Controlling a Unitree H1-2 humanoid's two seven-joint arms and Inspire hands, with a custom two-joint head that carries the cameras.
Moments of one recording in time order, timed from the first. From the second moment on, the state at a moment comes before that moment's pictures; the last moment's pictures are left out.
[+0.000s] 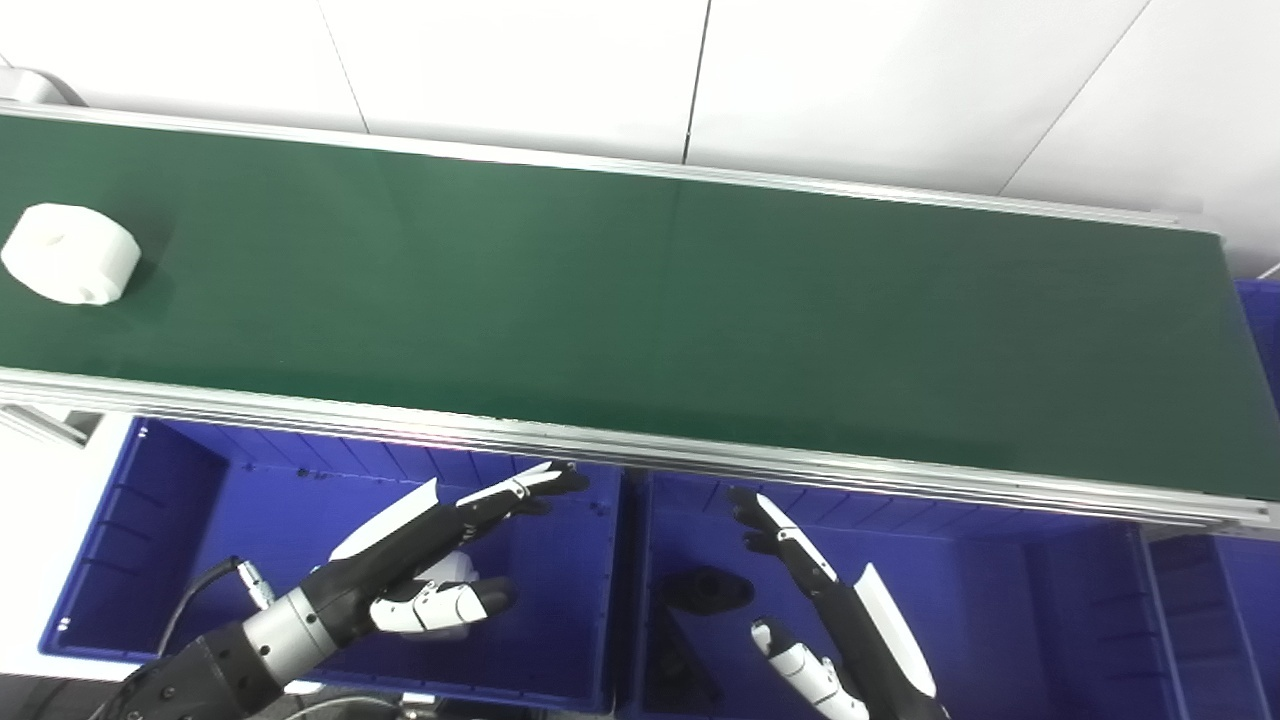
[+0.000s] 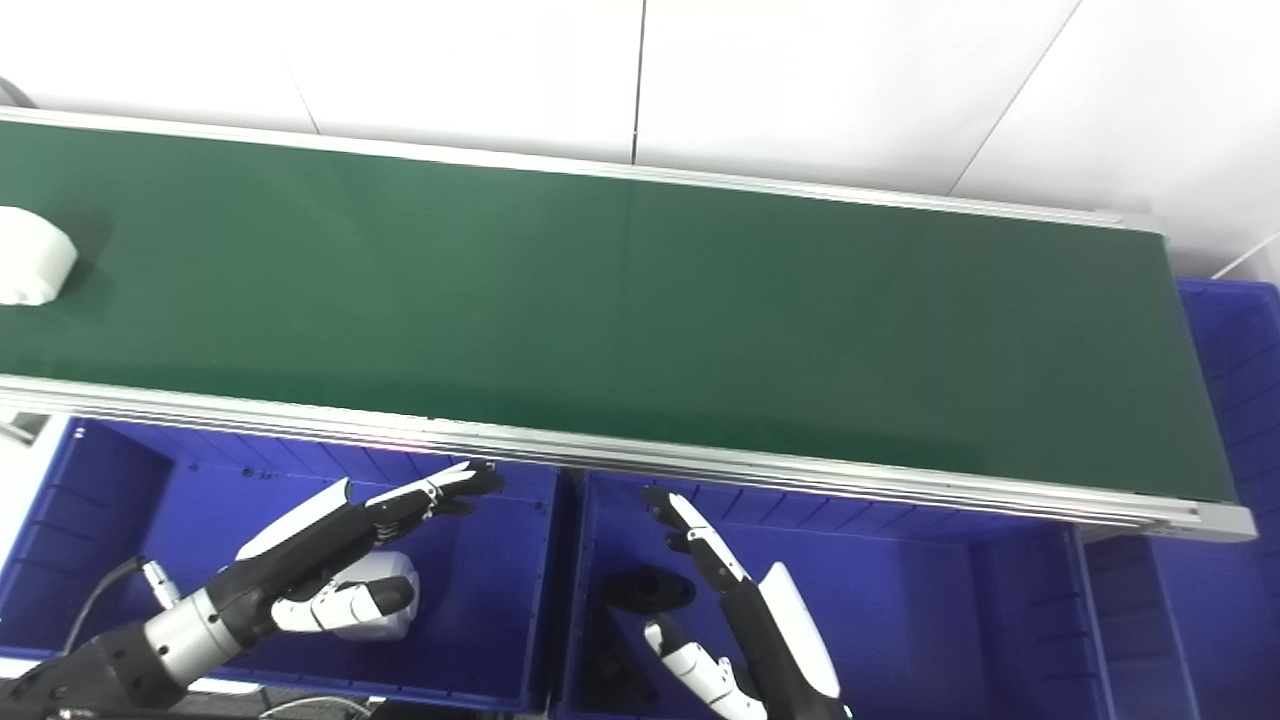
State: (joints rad) left arm 0.44 0.44 -0.22 -0.29 -0.02 -0.27 -0.51; right arm 0.58 -0.22 0.35 -0.36 -0.32 -0.27 0.15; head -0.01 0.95
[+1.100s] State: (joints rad) left arm 0.44 0.44 -0.22 -0.27 -0.01 -0.27 -0.51; right arm 0.58 -0.23 0.35 -0.35 -0.31 -0.27 0.15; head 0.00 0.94
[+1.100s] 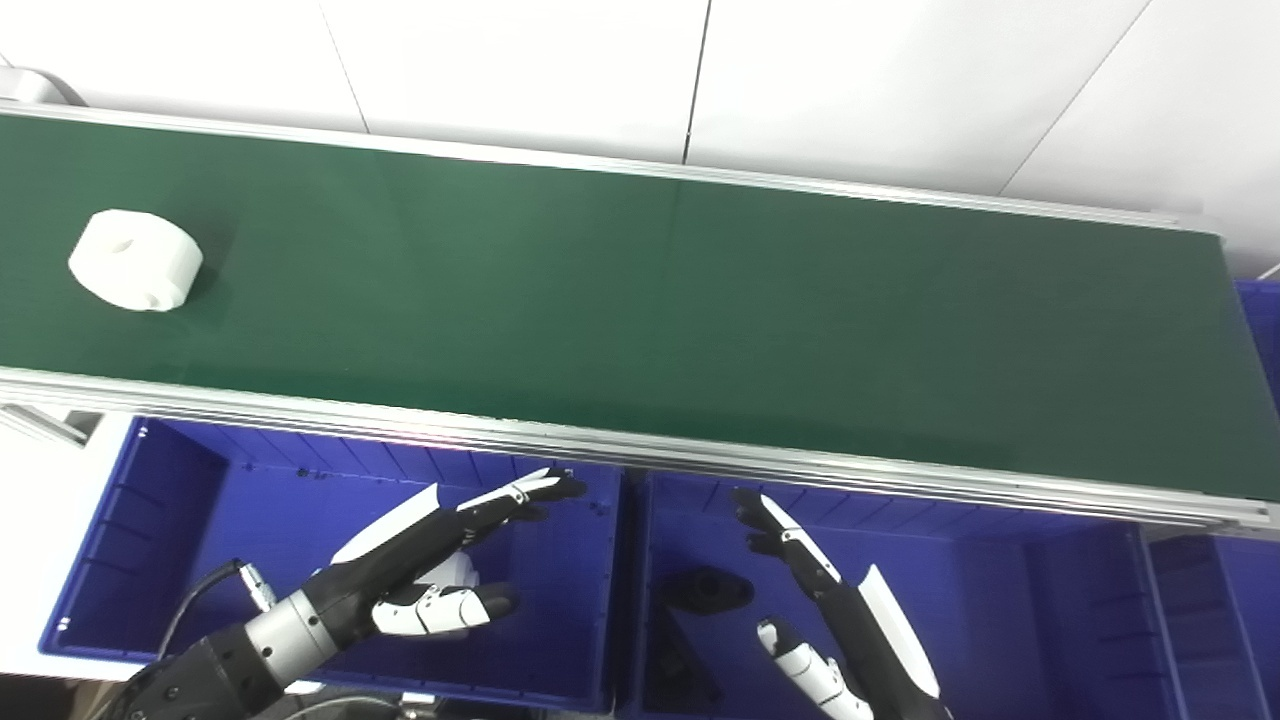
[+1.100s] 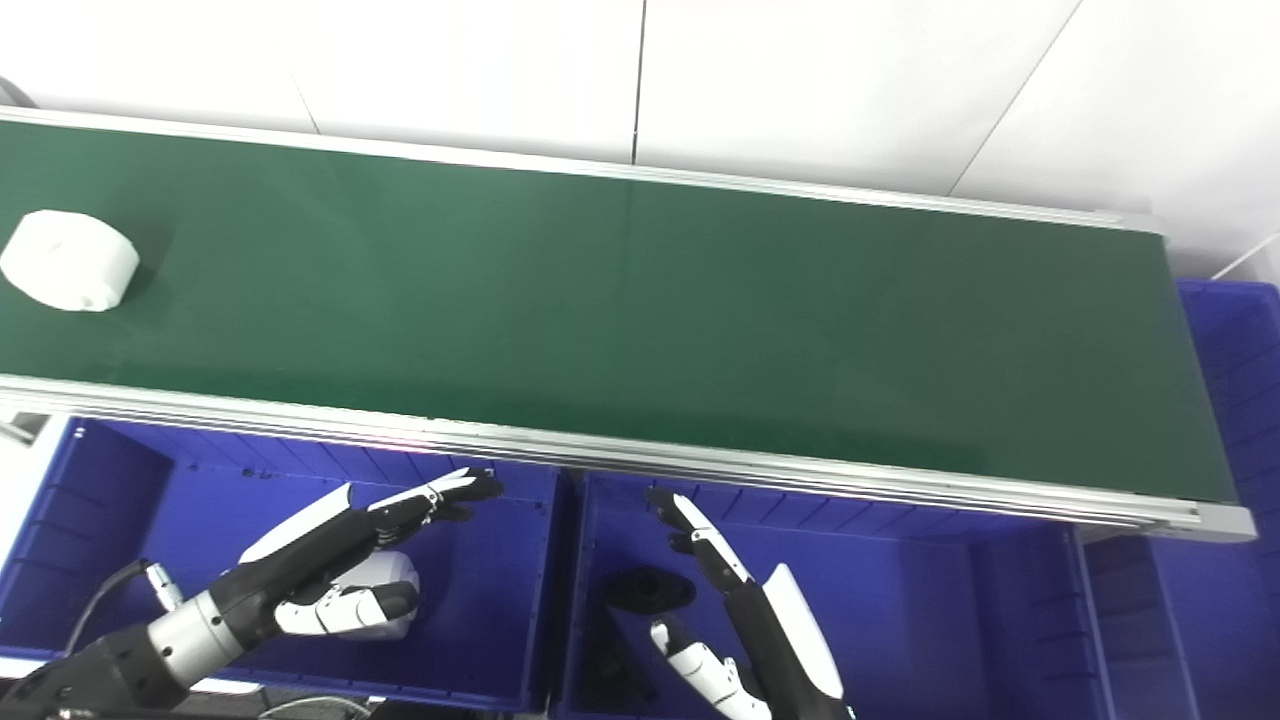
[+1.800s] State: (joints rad) left arm 0.44 0.44 -0.22 -0.28 -0.01 -0.26 -0.51; right arm 0.59 -0.23 0.35 -0.35 -0.30 -0.27 0.15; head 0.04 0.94
